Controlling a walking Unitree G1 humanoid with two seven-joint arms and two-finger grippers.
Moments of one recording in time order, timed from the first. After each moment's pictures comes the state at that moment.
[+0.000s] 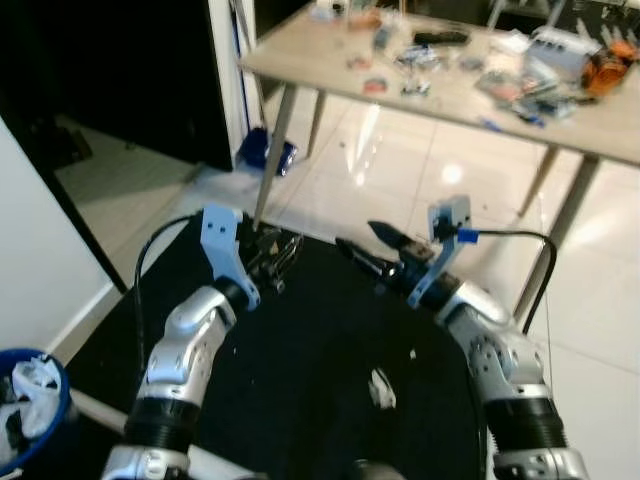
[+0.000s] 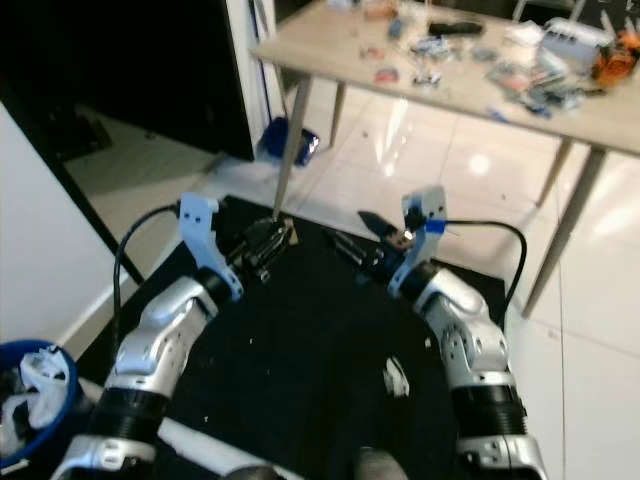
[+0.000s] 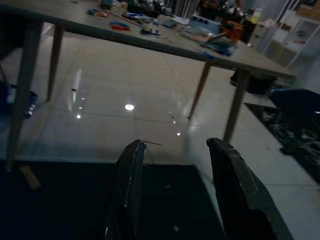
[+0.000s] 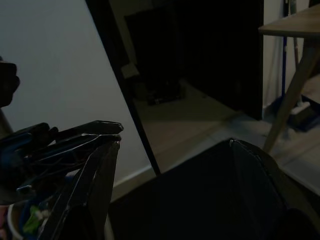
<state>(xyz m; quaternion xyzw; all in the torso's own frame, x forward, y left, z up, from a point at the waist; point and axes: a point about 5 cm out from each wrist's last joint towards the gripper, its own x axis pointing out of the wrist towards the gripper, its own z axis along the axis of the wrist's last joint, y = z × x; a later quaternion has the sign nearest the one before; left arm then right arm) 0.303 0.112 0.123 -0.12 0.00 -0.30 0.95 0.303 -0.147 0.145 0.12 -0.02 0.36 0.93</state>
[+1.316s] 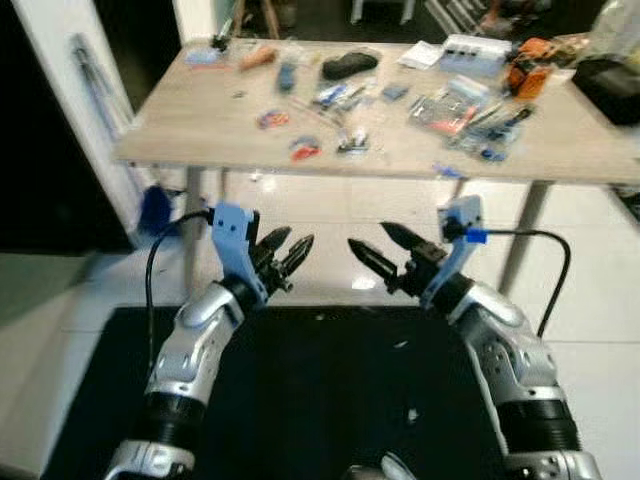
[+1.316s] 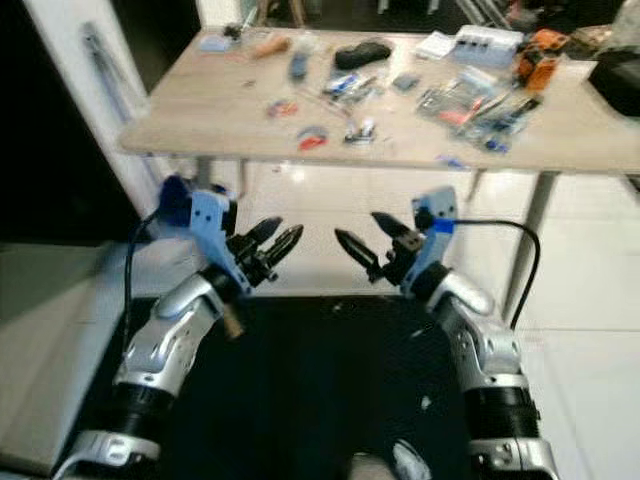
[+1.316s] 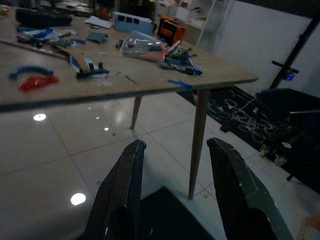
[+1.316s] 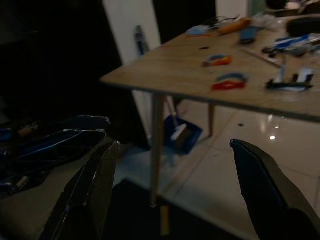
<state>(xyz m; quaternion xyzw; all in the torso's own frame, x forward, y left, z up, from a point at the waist) 0.306 0.106 0.124 -0.11 -0.02 -0.32 0.94 0.304 -0.156 0.145 0.10 -0.01 0.34 0.93</state>
